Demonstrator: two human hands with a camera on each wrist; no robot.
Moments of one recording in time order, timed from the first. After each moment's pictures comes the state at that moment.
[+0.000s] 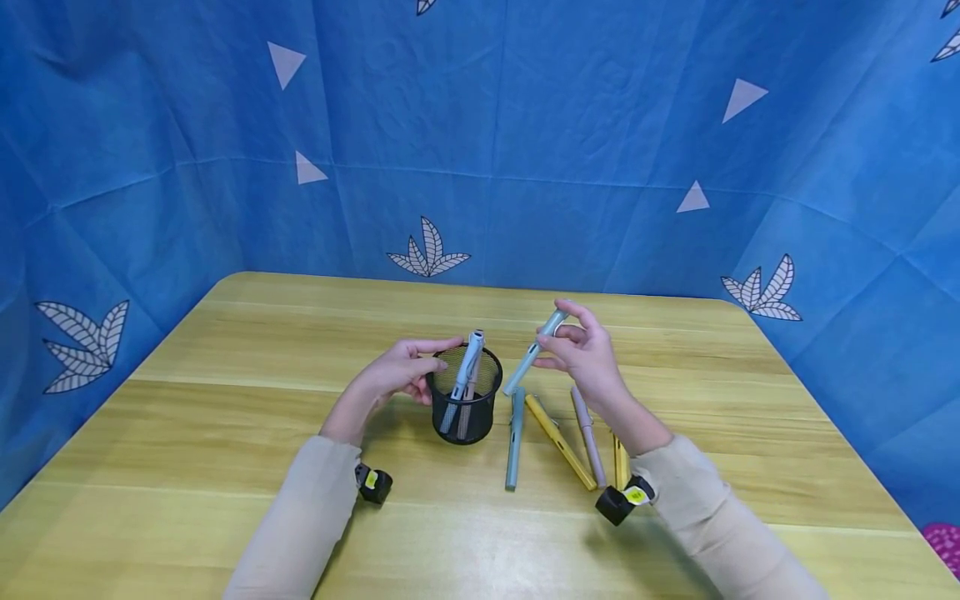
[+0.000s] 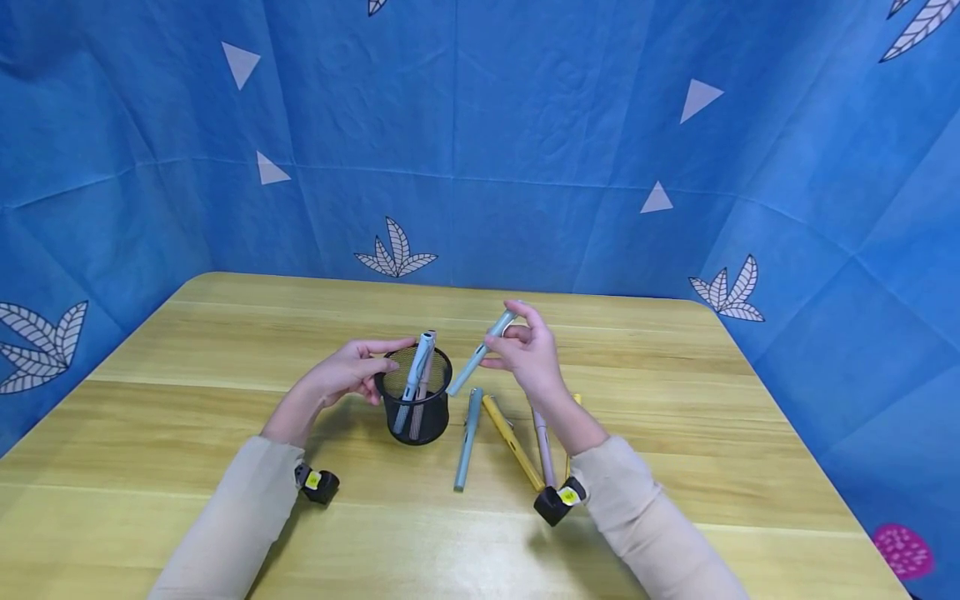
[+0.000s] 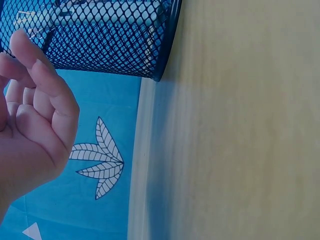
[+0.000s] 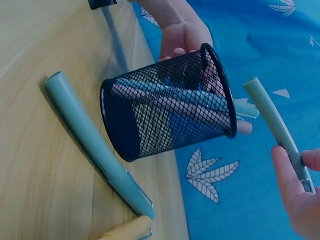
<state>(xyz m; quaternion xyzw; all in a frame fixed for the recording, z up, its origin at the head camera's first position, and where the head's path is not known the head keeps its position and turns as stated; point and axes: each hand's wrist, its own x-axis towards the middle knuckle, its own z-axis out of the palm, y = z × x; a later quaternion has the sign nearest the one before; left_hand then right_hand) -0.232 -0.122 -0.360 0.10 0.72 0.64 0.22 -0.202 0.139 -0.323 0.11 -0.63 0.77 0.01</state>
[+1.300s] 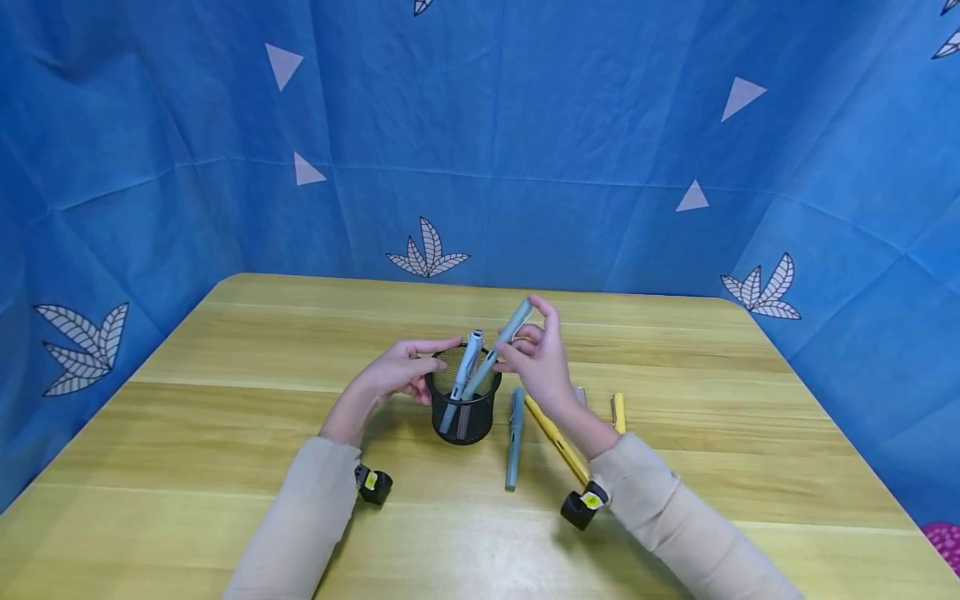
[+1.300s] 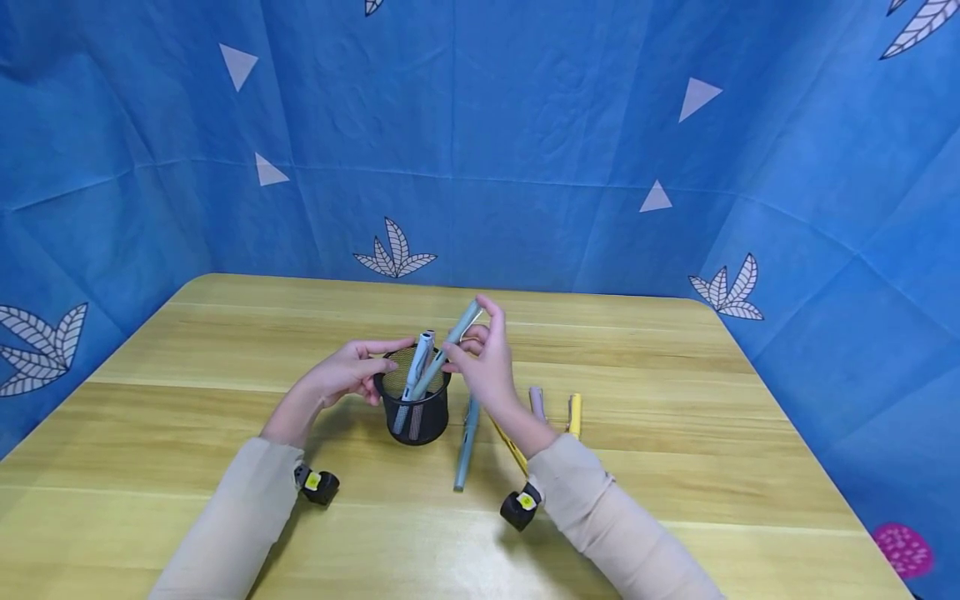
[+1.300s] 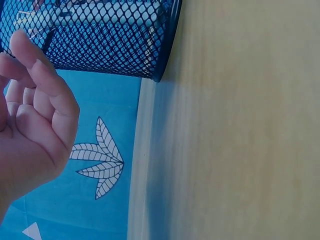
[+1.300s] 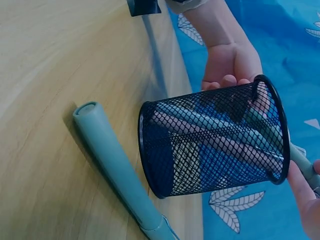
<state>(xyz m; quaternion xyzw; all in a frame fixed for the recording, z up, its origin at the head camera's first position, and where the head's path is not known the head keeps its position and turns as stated) -0.233 -0.123 -0.359 0.12 0.72 0.65 0.23 -0.204 0.091 -0.340 0.16 -0.65 0.74 0.07</state>
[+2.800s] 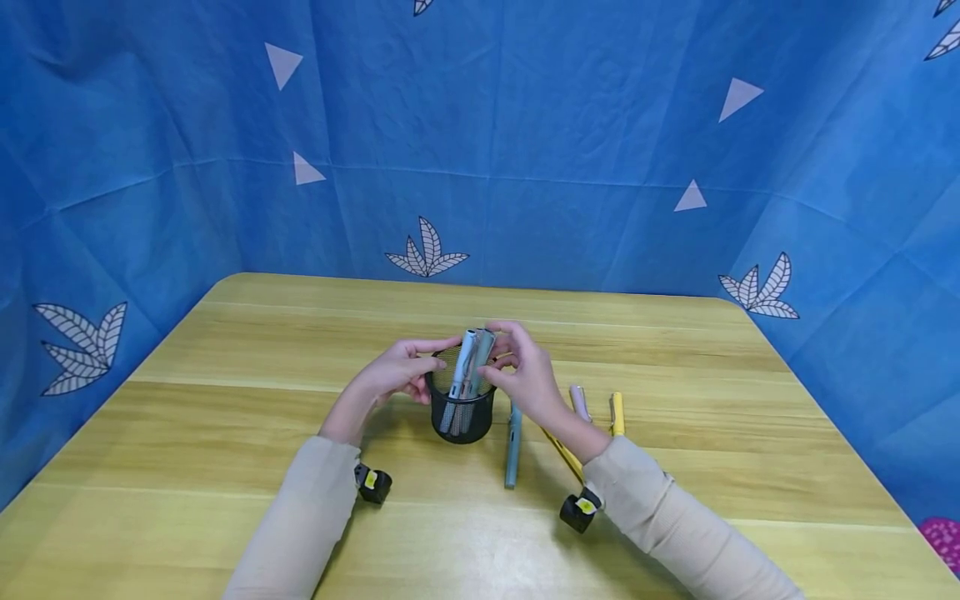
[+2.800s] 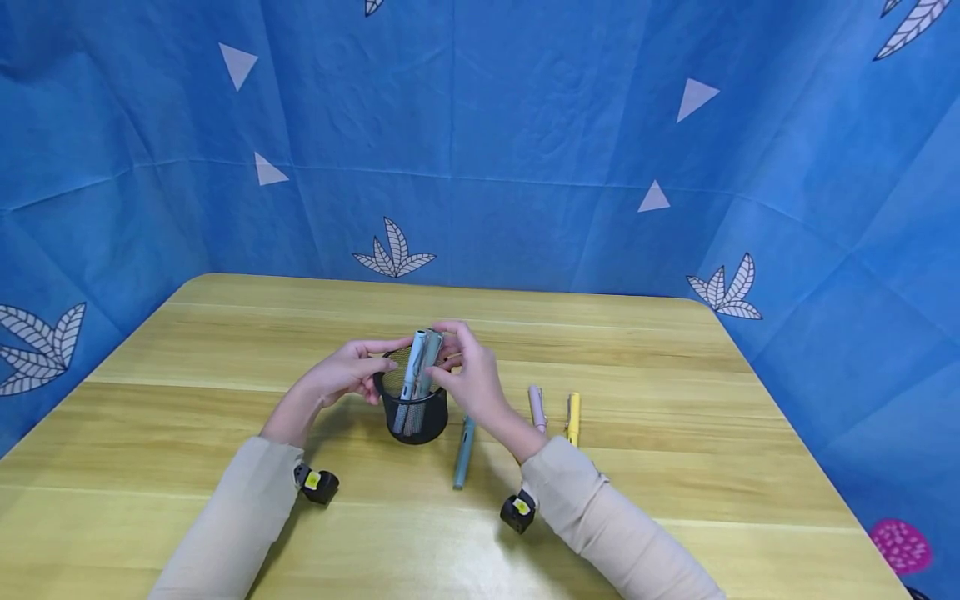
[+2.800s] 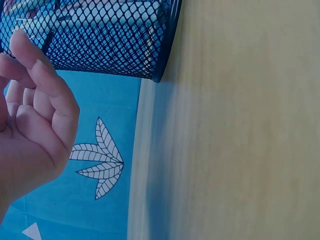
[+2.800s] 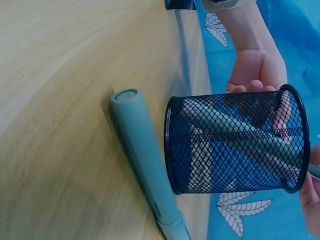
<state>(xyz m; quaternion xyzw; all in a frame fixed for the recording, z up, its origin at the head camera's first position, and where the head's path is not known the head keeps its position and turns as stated) -0.233 -0.123 -0.360 0.12 0.72 0.65 0.23 -0.197 0.085 -0.350 0.26 -0.78 0.55 0.14</state>
